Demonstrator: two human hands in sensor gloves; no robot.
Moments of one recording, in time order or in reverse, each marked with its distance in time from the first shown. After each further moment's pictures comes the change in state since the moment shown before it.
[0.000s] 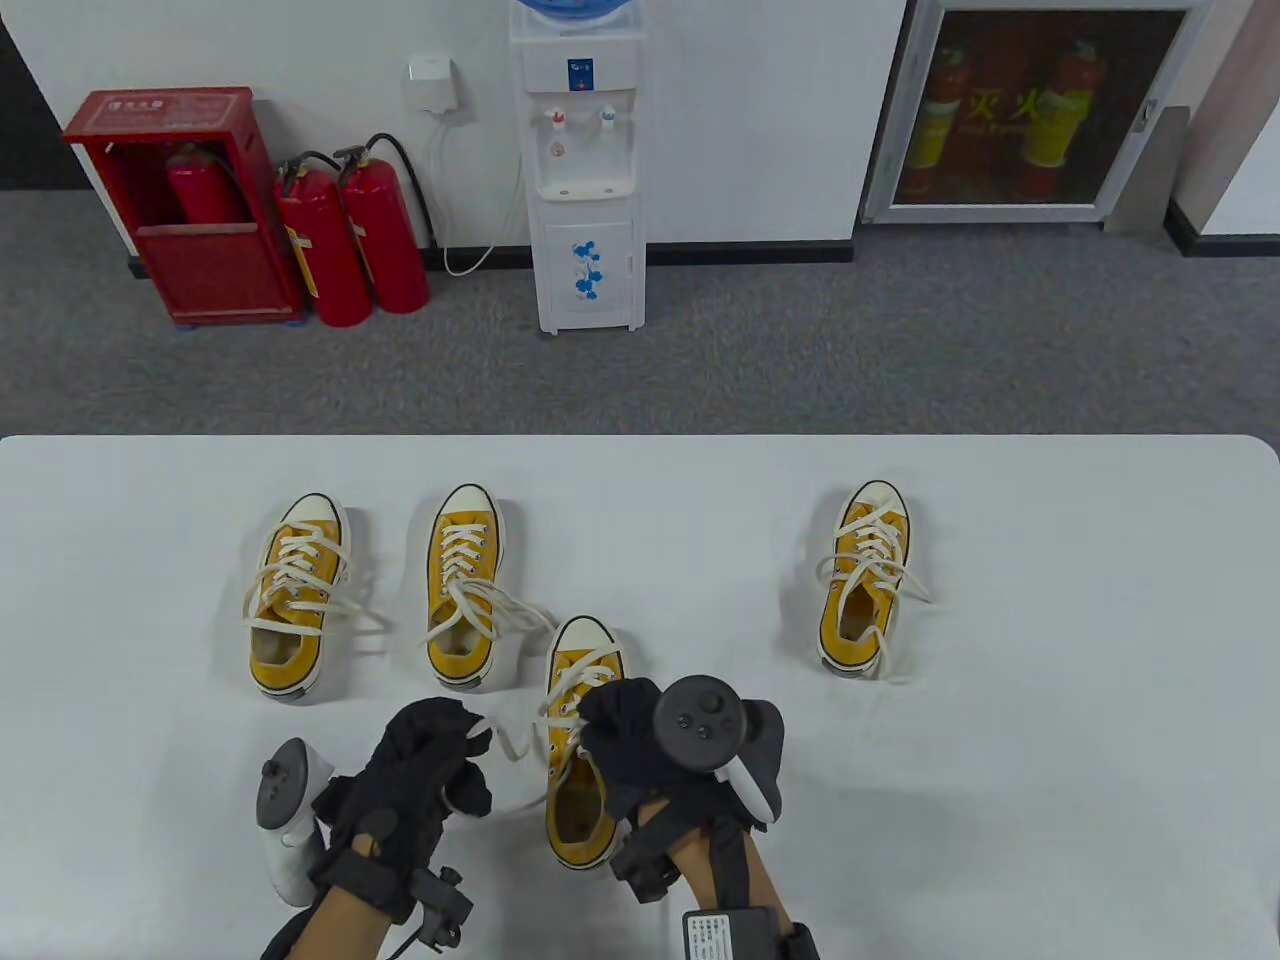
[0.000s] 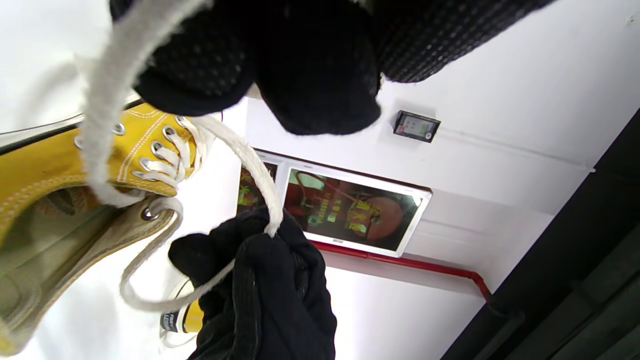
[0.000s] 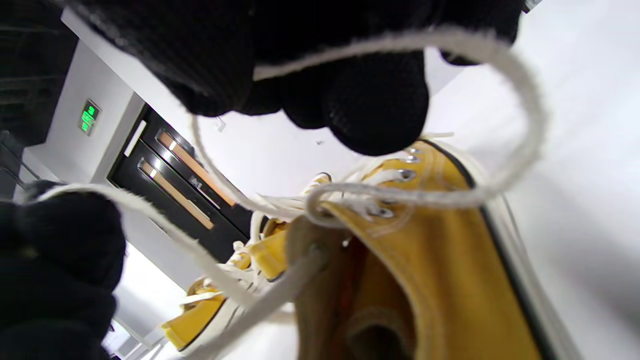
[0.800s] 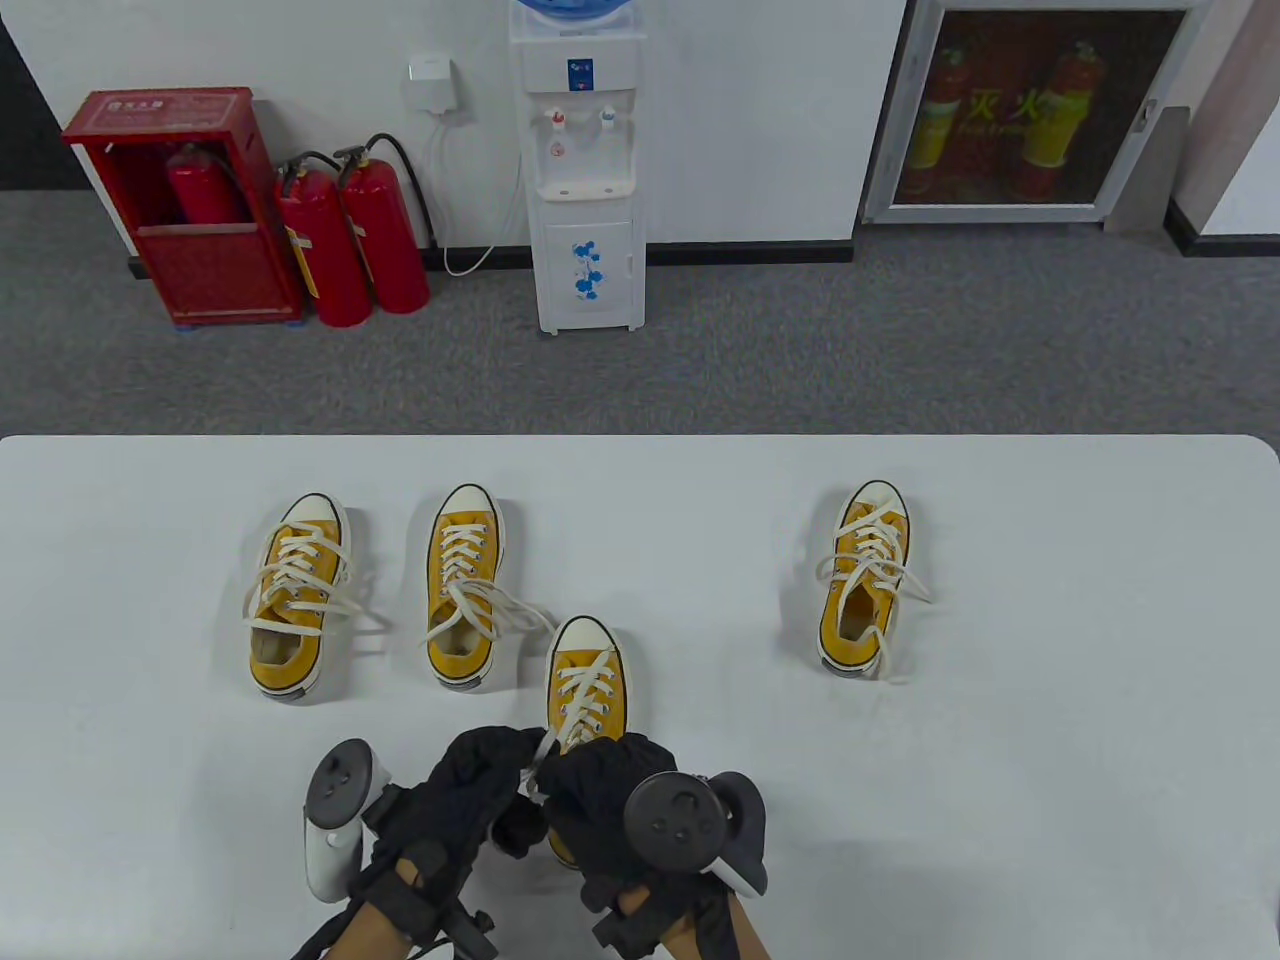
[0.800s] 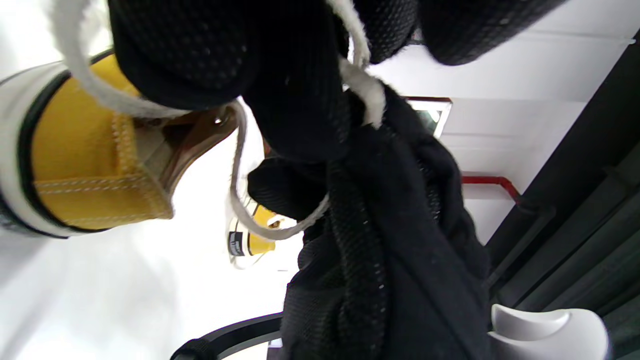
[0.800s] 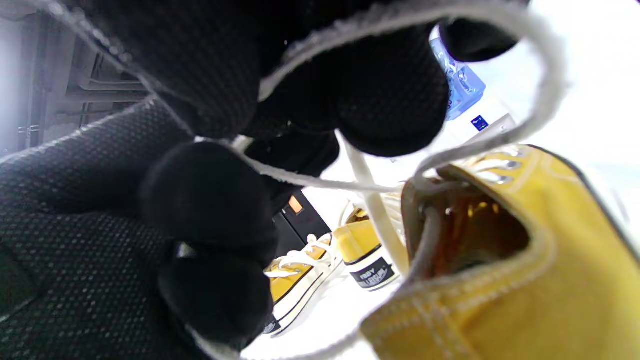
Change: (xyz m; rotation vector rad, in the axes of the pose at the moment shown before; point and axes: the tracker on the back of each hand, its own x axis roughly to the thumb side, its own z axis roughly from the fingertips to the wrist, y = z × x) left_hand -0.015 -0.035 -0.001 -0.224 0.027 -0.194; right_hand 0.029 0.015 0.041 -0.055 -0.258 0.069
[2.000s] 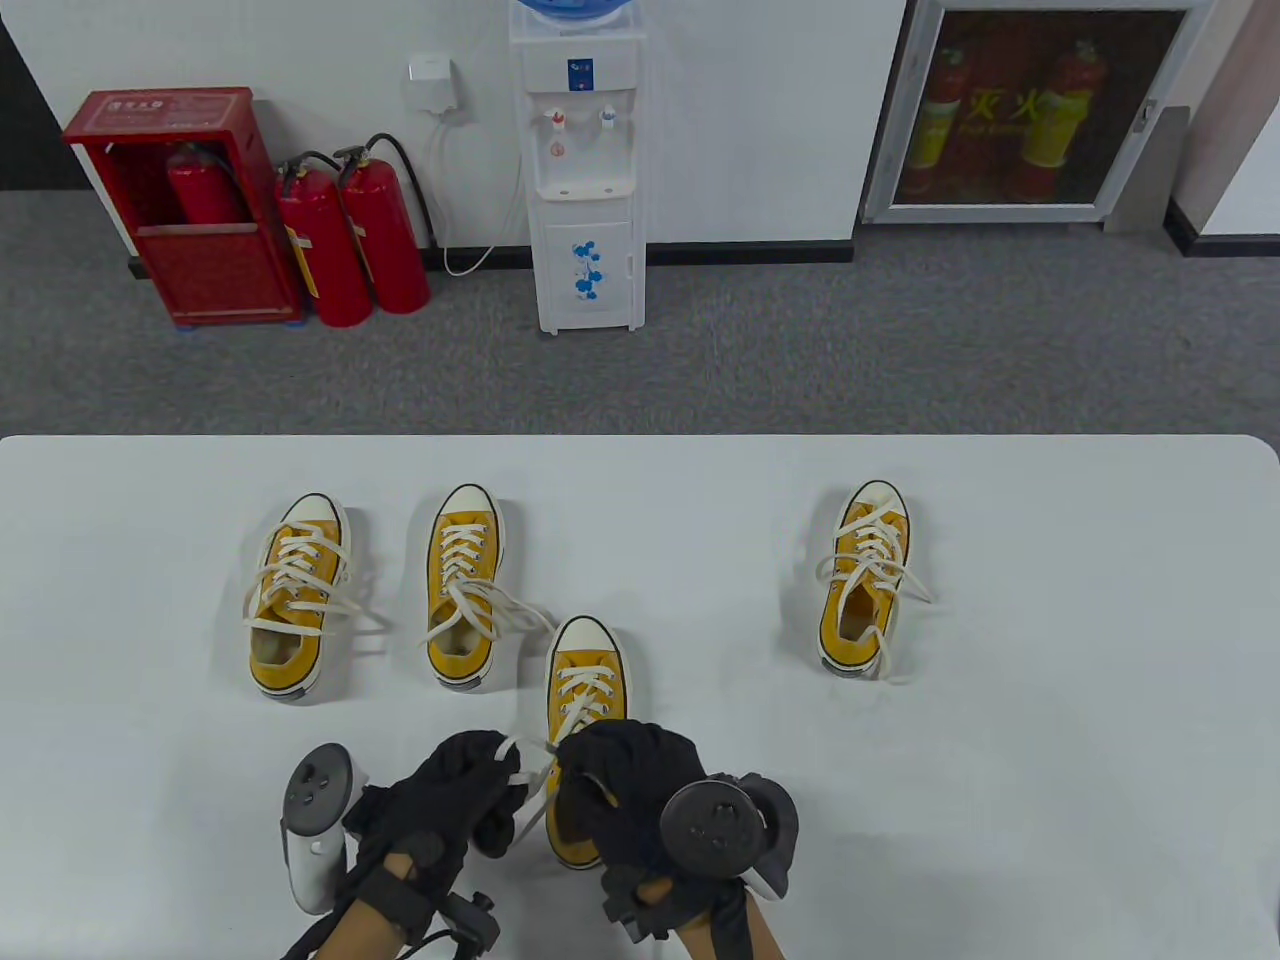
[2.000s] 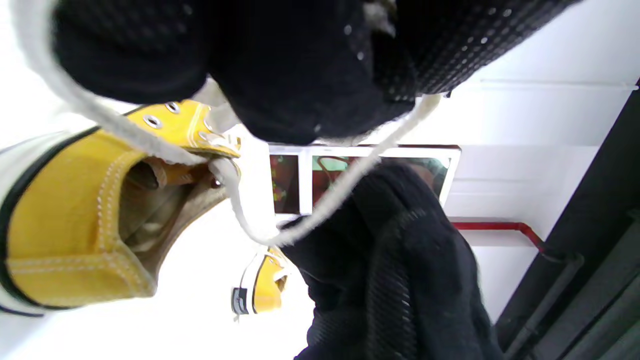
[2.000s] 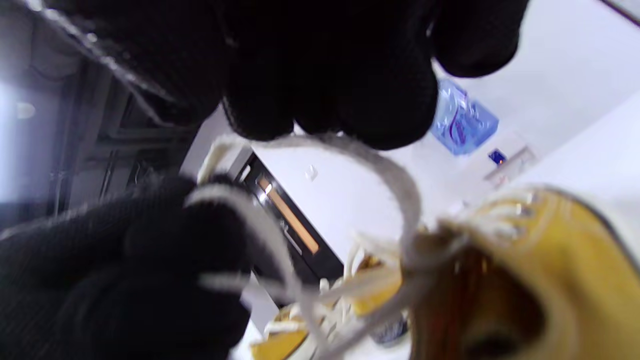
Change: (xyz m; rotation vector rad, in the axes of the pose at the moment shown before) left_hand 0.010 0.011 0.007 0.158 0.022 -0.013; right_hand -0.010 -0.006 0.004 -0.106 -0.039 -0.056
